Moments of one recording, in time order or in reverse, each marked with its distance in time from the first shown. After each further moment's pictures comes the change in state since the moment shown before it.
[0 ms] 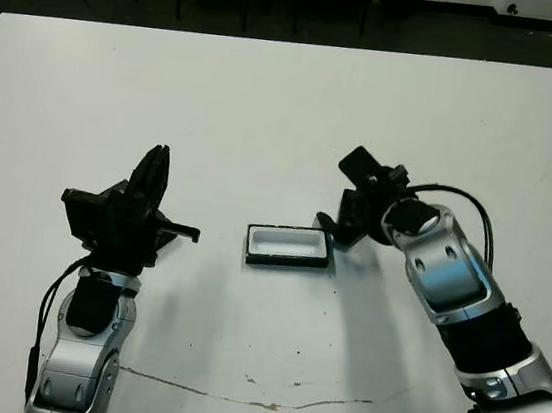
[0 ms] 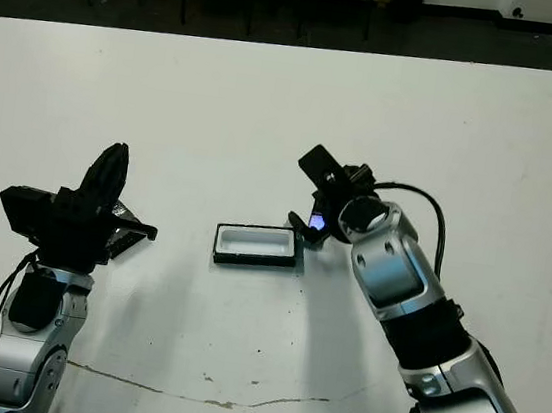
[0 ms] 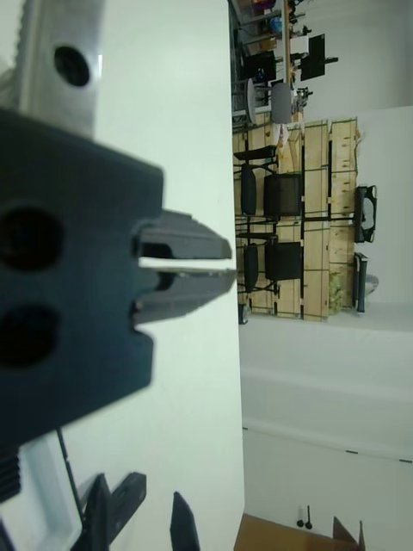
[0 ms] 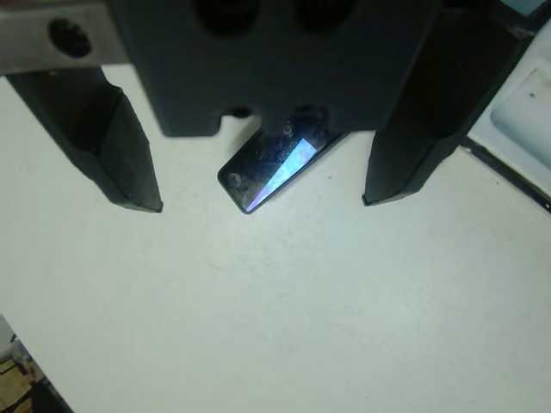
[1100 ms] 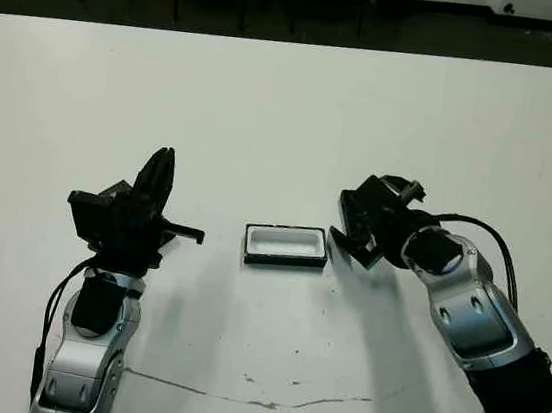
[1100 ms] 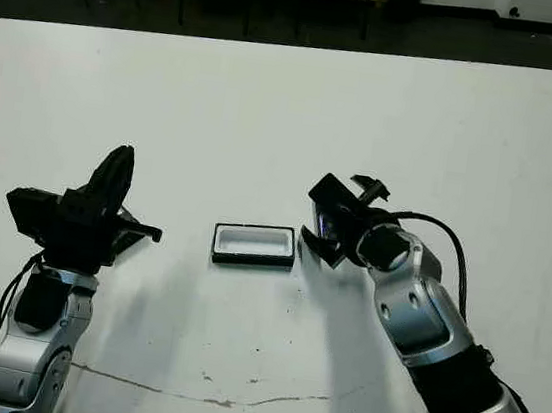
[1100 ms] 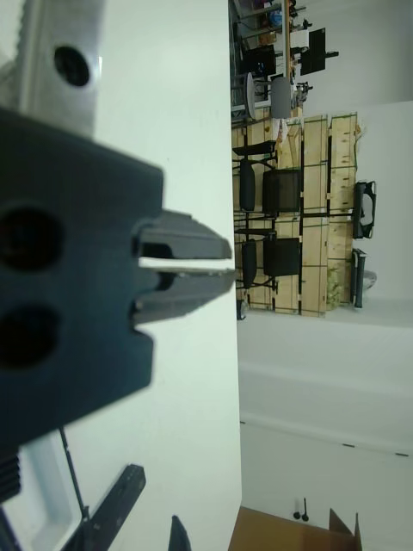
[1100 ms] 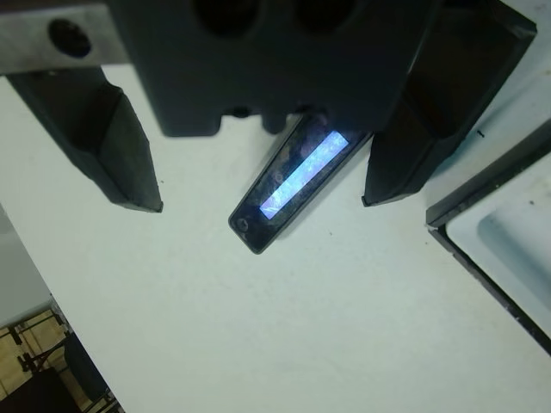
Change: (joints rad) left arm -0.001 -0.001 -0.004 0.002 0.000 -0.007 -0.004; right arm 0.173 -0.116 -0.034 -0.161 -0.070 -0.145 0.047
